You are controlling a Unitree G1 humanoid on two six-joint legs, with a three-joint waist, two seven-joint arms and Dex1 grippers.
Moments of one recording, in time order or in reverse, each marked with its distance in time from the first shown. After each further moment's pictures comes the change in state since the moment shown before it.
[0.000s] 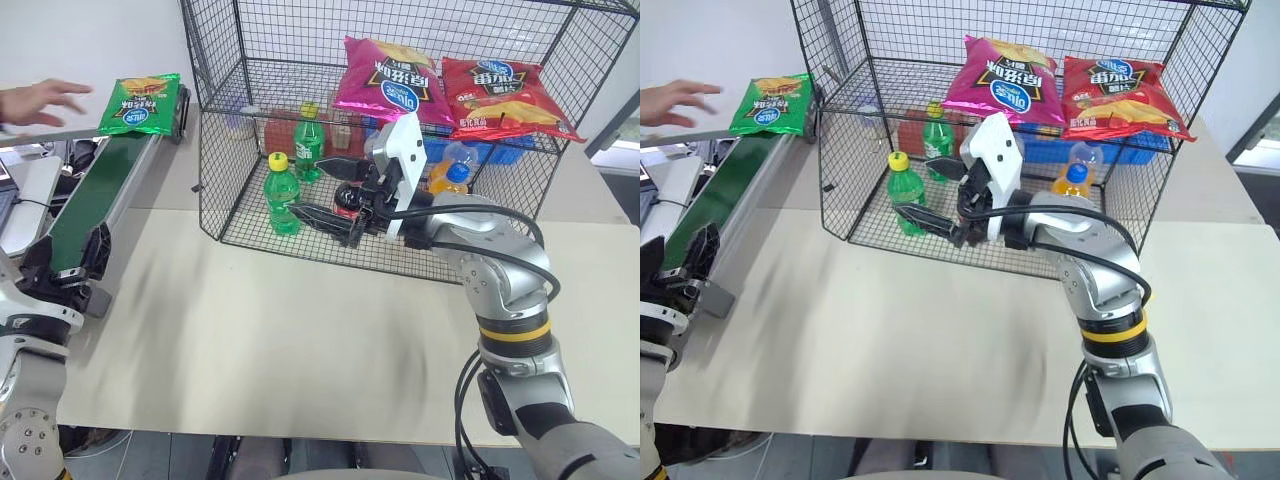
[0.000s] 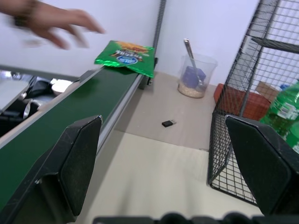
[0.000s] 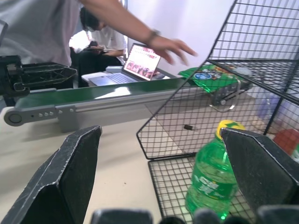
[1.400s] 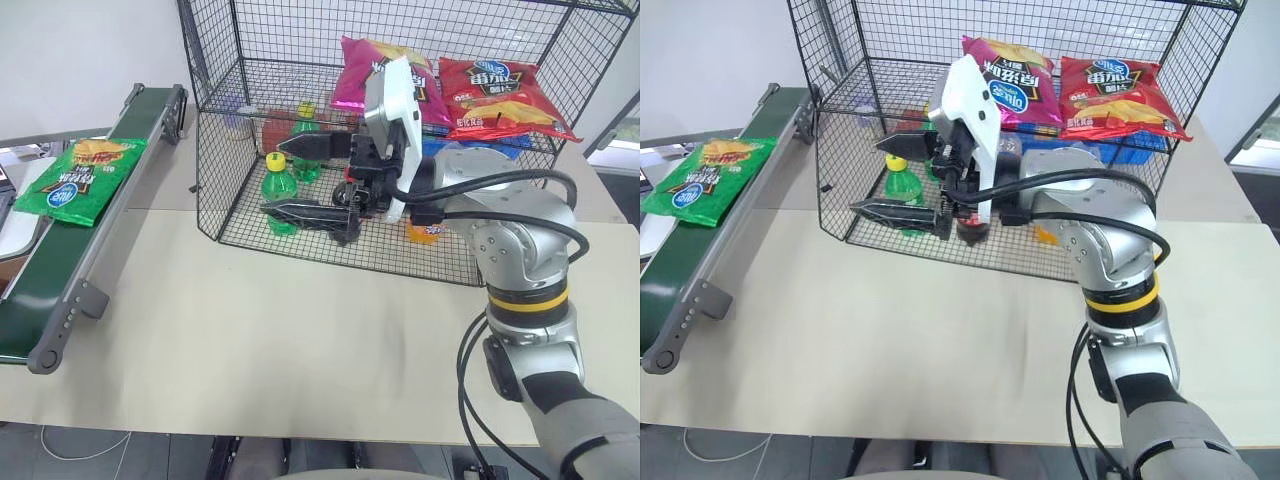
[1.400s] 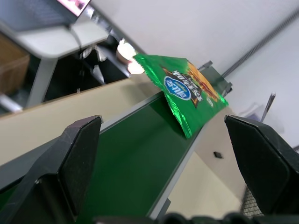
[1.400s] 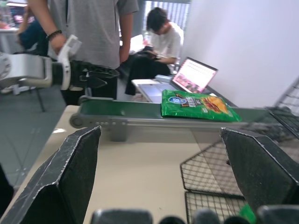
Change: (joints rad) left arm 0.004 0.222 0.354 0.494 -0.706 0.123 0.367; right arm -0.204 -0.053 0.037 -0.004 0.133 0.064 0.165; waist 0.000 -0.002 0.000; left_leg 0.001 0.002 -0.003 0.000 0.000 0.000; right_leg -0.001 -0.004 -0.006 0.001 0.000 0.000
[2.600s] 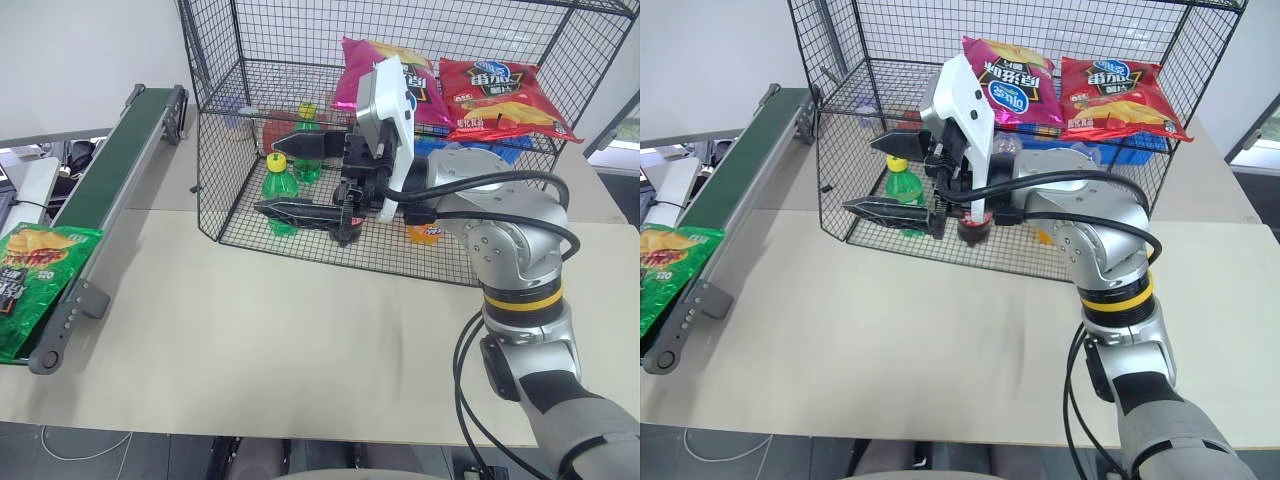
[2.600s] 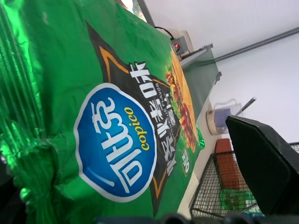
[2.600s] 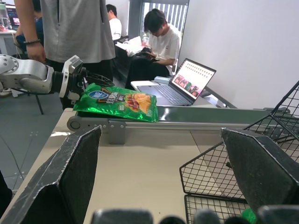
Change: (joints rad) left arm 0.004 0.147 -0.021 0.415 -0.125 0.147 -0.170; right arm 0.000 0.009 0.000 0.006 0.003 0.001 -0.047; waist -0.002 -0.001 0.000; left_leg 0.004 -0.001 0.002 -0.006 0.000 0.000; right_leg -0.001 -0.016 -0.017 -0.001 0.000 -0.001
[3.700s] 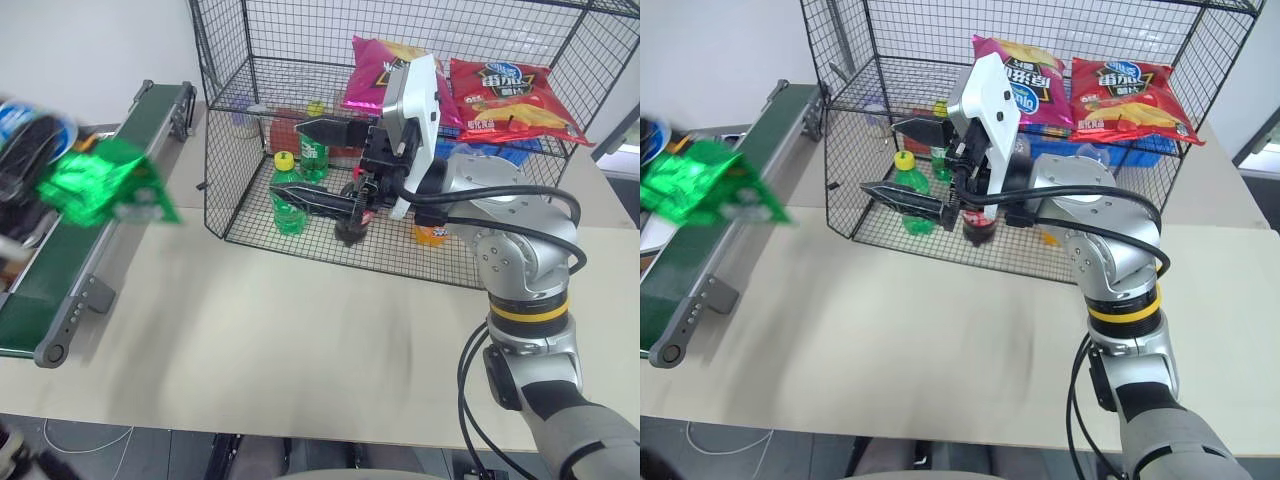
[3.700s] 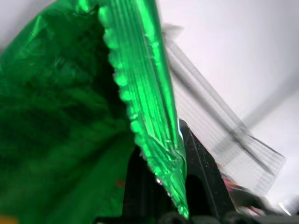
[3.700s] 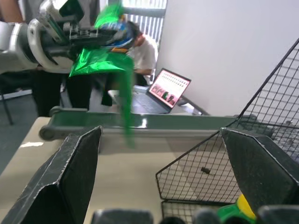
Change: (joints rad) left arm -0.522 -0.043 -0.396 -0.706 -0.286 -0.100 0.149; right arm 0.065 0.002 -0.049 -0.054 -0.039 -0.070 -0.091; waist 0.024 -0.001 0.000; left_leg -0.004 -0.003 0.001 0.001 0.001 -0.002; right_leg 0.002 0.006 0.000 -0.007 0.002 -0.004
